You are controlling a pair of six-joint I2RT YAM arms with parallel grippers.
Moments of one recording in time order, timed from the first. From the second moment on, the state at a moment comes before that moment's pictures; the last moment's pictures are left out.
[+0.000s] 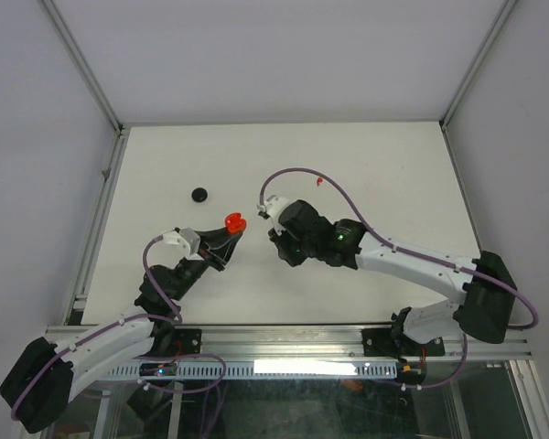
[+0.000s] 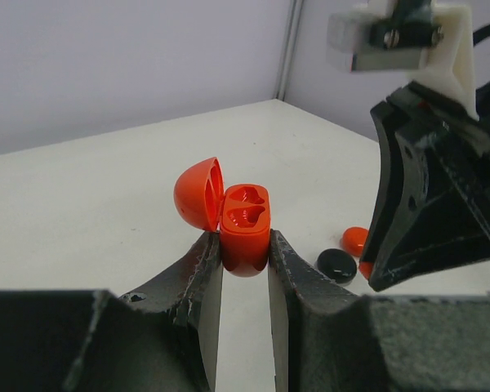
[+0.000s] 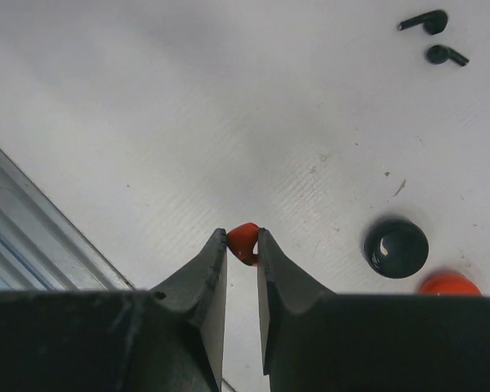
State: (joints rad) left arm -0.69 0.68 0.02 0.94 0.01 -0.15; right arm 1.05 1.41 1.07 -0.57 0.08 0.12
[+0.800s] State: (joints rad) left arm -0.69 0.96 0.03 1.35 0.34 0.02; right arm 1.05 1.03 0.83 0.03 0.07 0.49
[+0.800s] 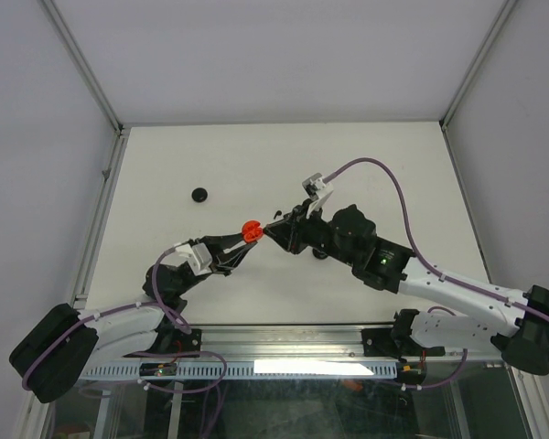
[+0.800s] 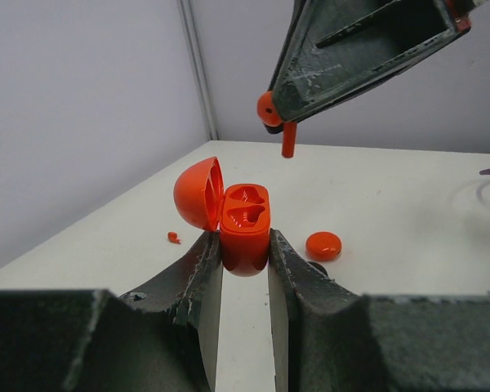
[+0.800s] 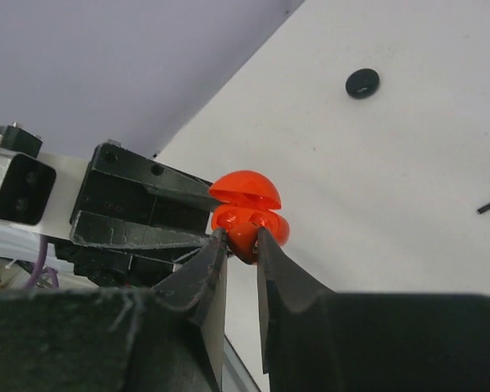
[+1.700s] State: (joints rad) left arm -0.69 0.96 0.03 1.41 0.39 0.02; right arm 1.08 1.12 0.82 0.18 0.01 0.55
